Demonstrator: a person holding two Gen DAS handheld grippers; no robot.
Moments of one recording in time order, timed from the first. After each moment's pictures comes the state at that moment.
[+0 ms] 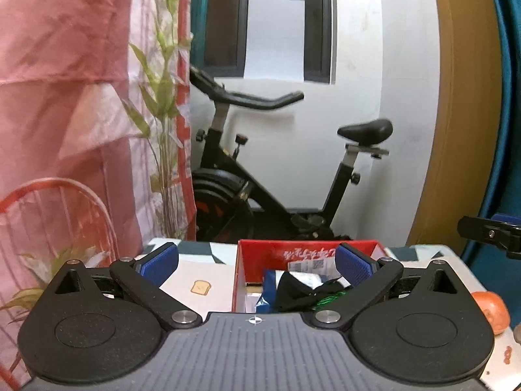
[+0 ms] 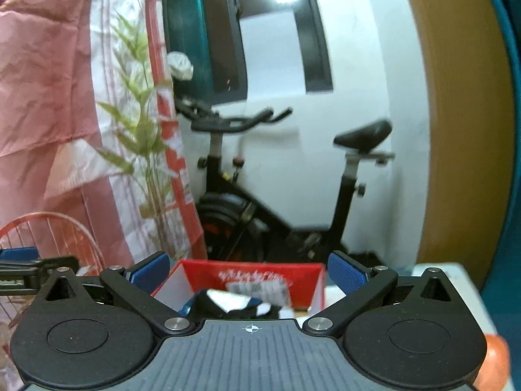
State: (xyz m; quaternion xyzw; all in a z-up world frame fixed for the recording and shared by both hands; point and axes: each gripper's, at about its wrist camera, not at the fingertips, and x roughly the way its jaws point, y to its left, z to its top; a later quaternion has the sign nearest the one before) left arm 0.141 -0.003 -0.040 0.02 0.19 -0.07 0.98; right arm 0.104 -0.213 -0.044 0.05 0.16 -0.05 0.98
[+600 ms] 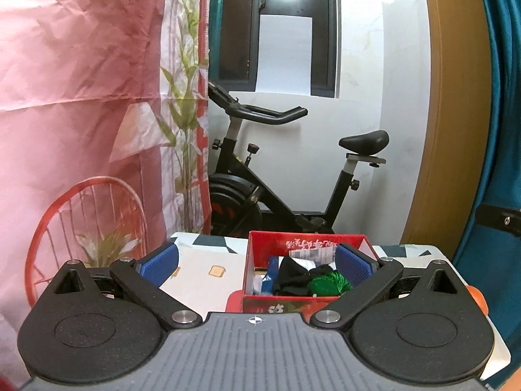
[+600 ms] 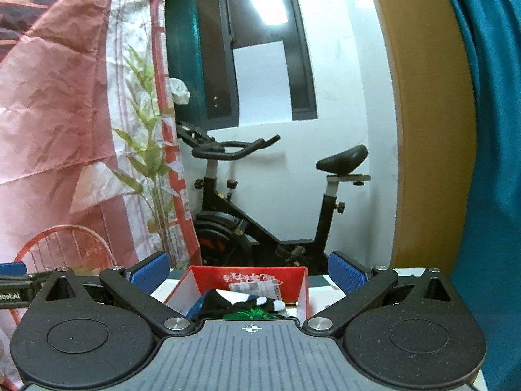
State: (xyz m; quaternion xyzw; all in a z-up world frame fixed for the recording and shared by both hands) left arm 0.027 0.003 -0.004 0.01 0.18 -0.04 0.98; right arm -0.017 -0.171 0.003 0.05 0.13 -0.07 0.99
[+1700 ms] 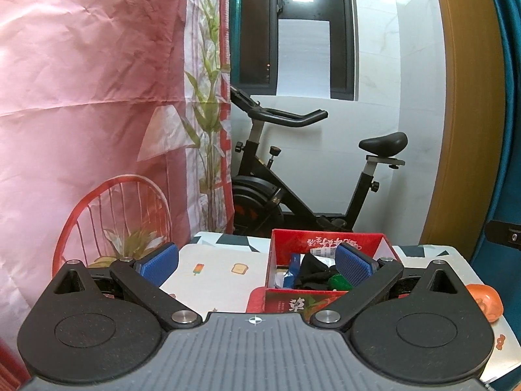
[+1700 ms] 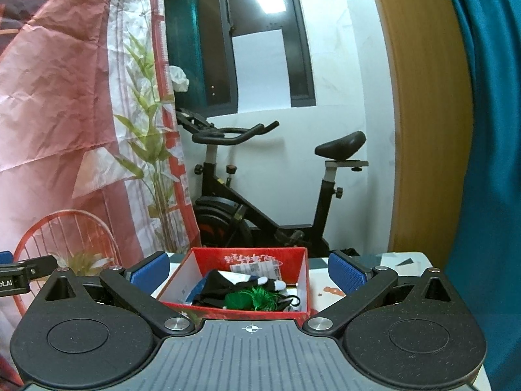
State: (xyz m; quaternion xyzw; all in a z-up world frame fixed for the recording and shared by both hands) left arm 0.004 0.010 -0.004 0.02 0.17 0.00 0.99; right arm -0.026 -0.160 -0.008 0.05 0.16 -0.08 0.98
